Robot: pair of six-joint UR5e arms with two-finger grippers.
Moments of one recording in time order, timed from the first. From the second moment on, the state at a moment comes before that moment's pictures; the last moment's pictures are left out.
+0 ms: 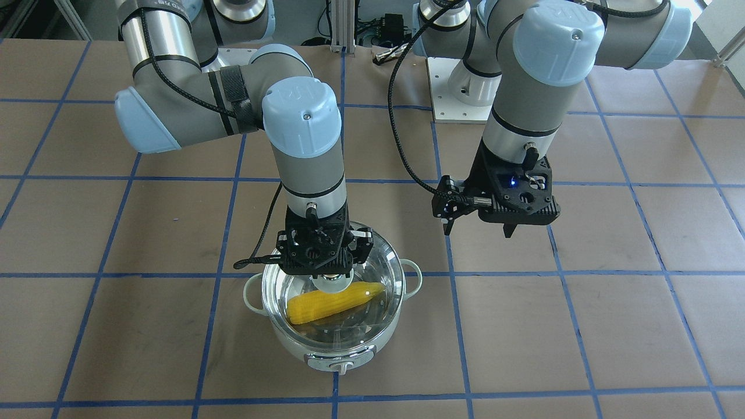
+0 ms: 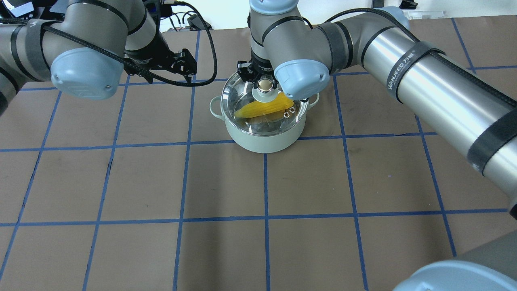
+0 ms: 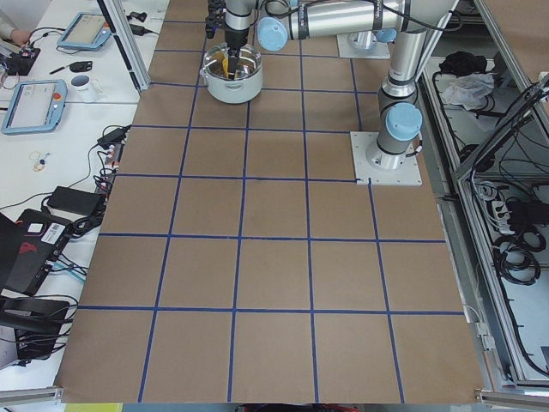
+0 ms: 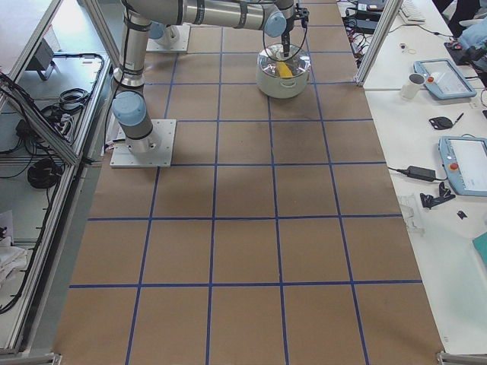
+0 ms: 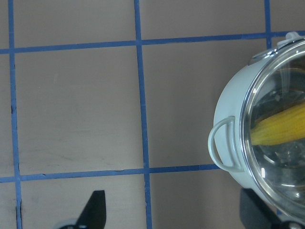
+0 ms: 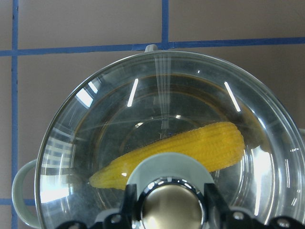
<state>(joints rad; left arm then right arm) -1.63 -1.73 -1.61 -1.20 1.58 -0.02 1.91 -1.14 1.44 -2.07 -1.56 0.35</state>
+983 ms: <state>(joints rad) -1.63 -1.73 -1.61 -1.19 1.58 -0.02 1.91 -1.14 1.47 -2.13 -1.59 0.35</state>
